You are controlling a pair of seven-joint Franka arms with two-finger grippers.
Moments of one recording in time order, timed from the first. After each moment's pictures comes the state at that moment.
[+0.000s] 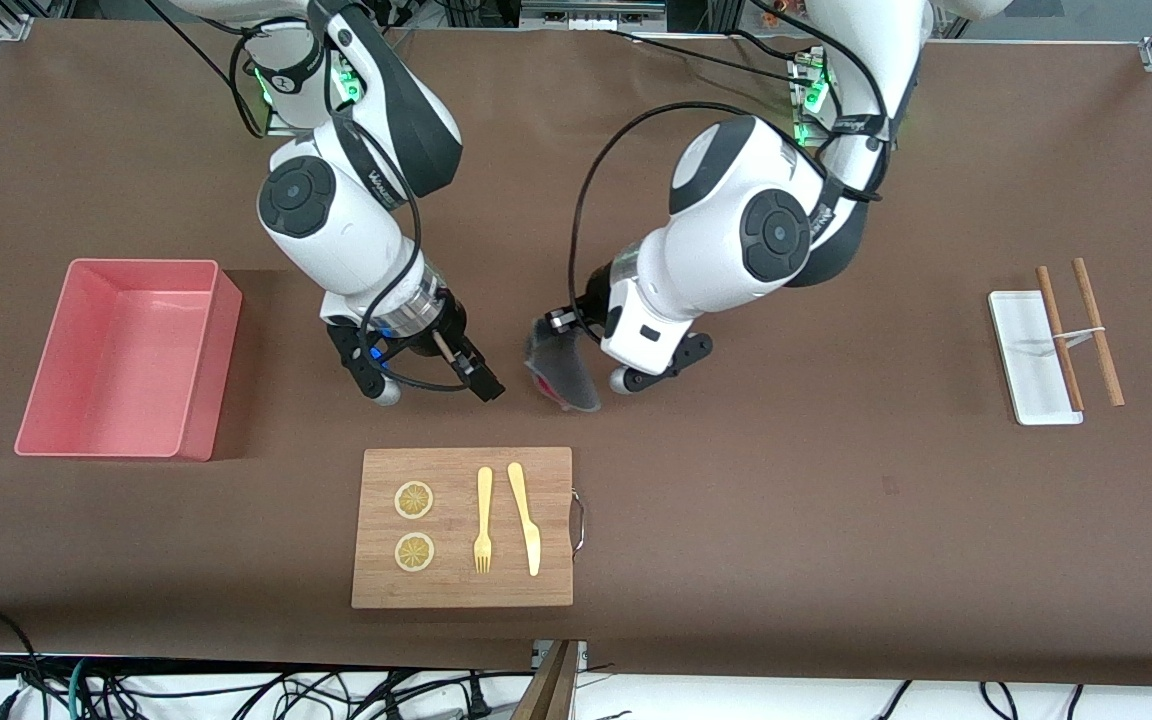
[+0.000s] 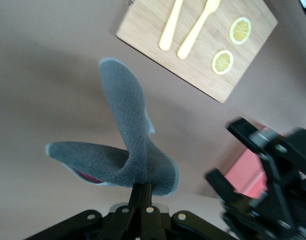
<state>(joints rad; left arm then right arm) -0.72 0.64 0.19 -1.17 -0.72 1.92 -0.93 0.49 0.47 0.05 -1.51 0.18 2.22 1.36</state>
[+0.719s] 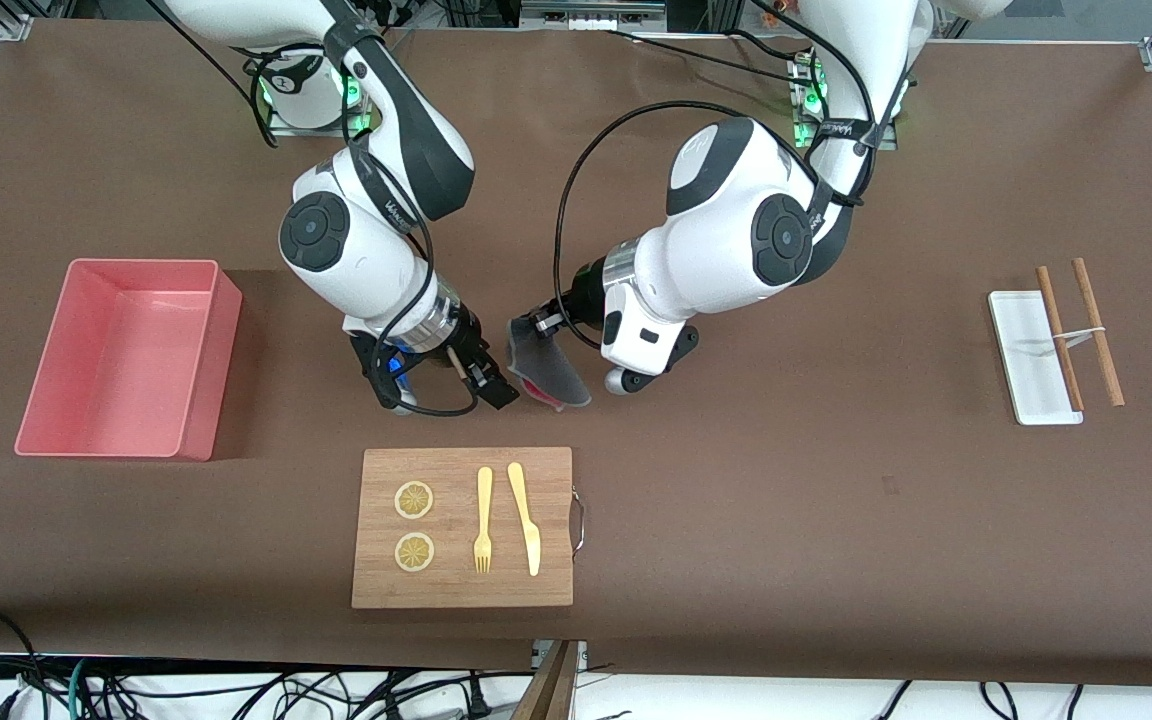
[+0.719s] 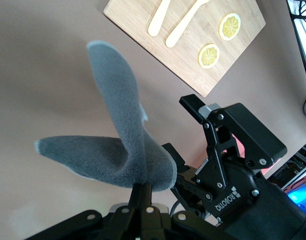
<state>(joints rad) -0.72 0.64 0.19 -1.17 -0.81 1.95 -0.97 0.49 0.52 0.05 -1.51 0.27 2.25 1.37</state>
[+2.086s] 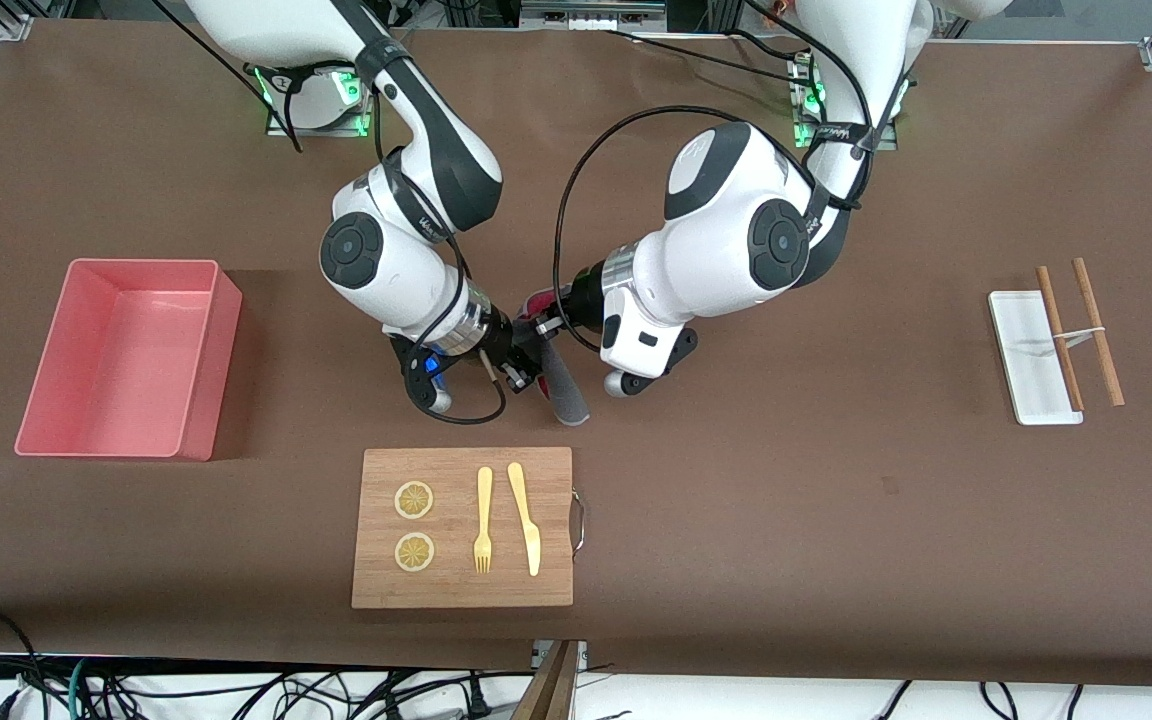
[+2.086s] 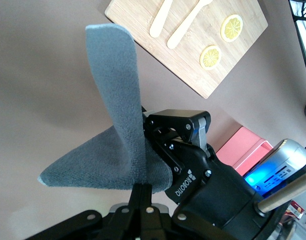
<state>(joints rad) -0.72 0.65 0.19 -1.17 -0.81 1.95 -0.98 0.53 0.57 0.05 -1.51 0.37 2.30 1.37</state>
